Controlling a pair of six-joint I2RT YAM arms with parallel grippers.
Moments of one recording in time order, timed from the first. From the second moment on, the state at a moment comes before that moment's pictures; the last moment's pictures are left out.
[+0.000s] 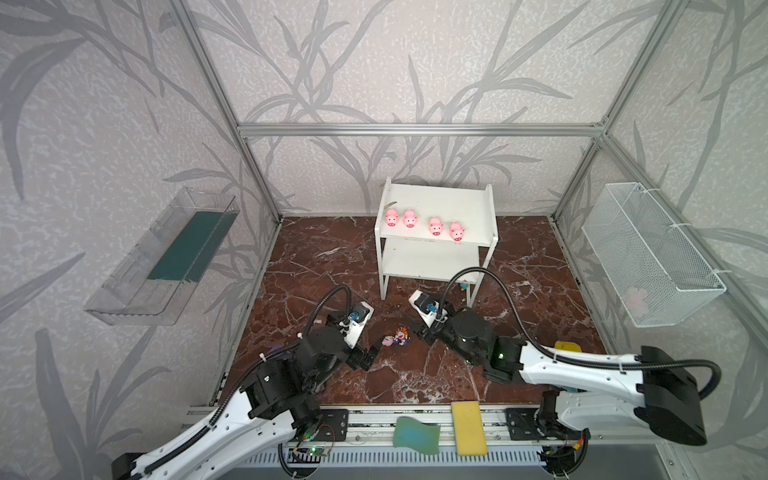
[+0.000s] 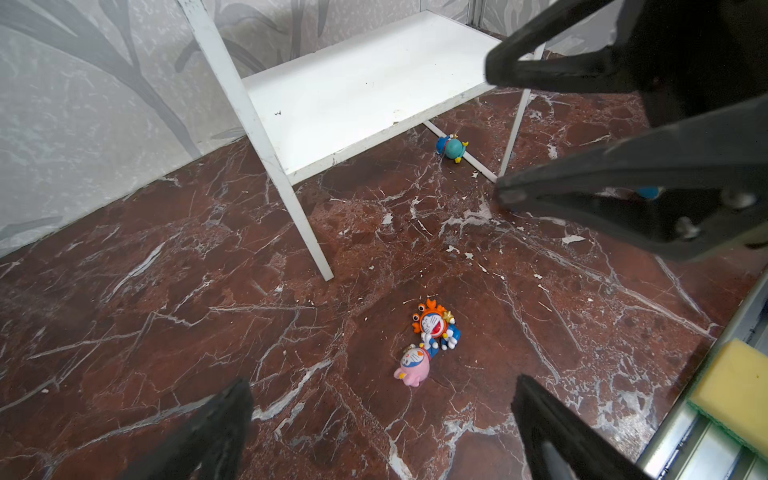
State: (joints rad) left arm -0.93 0.51 0.60 -0.60 -0.29 -0.07; right arm 1.15 1.18 0.64 0.36 0.38 -0.12
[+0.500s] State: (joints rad) left arm -0.98 0.89 0.48 -0.17 -0.15 -0.24; right arm 1.04 0.60 0.34 -0.10 0.58 0.22
